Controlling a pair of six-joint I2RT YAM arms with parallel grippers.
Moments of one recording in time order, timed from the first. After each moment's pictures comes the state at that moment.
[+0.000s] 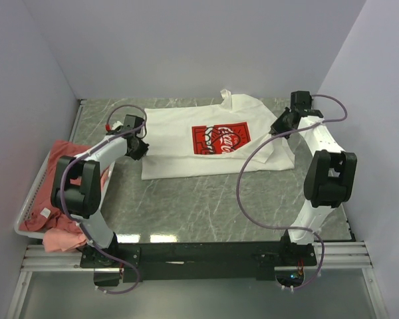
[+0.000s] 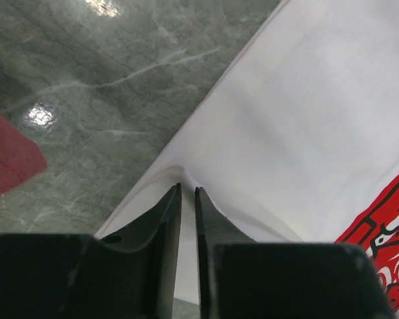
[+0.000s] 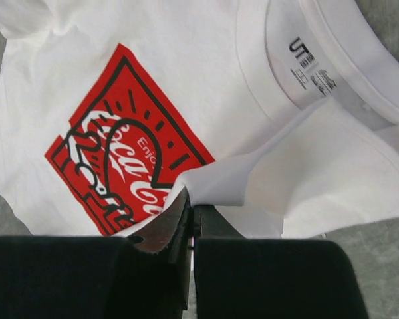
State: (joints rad) left arm -0.21 1.72 1.15 -0.48 -0.23 -1.05; right arm -0.07 1.79 1.46 -0.61 -0.10 0.69
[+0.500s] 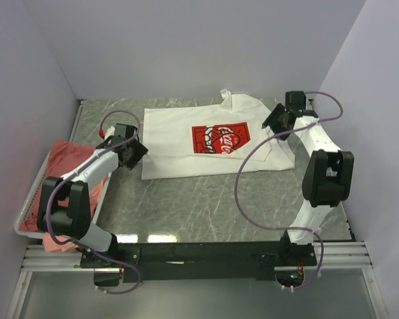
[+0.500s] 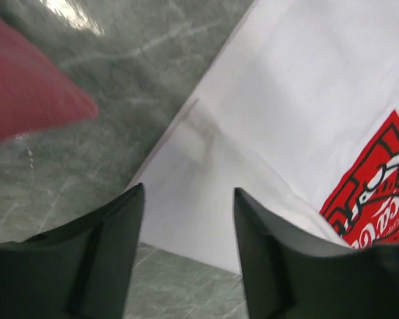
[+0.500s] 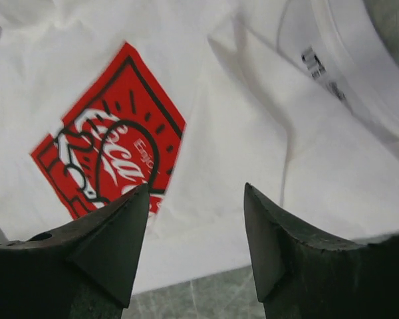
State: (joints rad) left arm -0.18 1.52 0.98 -0.39 -0.17 -1.01; right arm -0.04 1.85 1.52 -0.58 -0.06 0.64
